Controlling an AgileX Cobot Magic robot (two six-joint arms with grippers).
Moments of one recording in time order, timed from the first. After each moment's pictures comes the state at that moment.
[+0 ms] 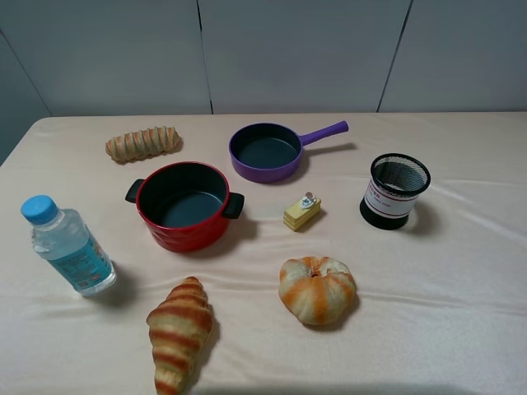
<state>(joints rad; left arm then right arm) -0.09 0.00 -0.50 -0.03 1.06 0.11 -0.03 -0.01 -0.50 0.18 1.02 -0.07</state>
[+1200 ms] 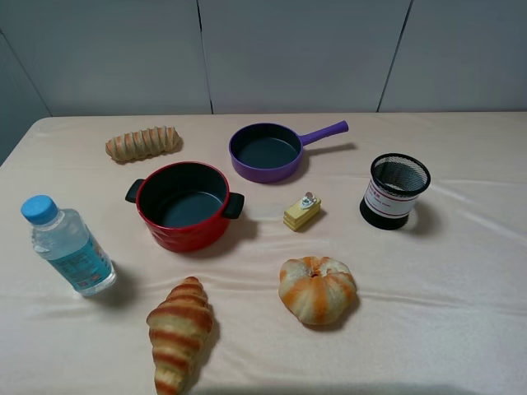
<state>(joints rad) -0.09 0.00 -0.50 -0.03 1.06 0.11 -0.03 0.28 -0.61 0.20 1.02 -0.08</state>
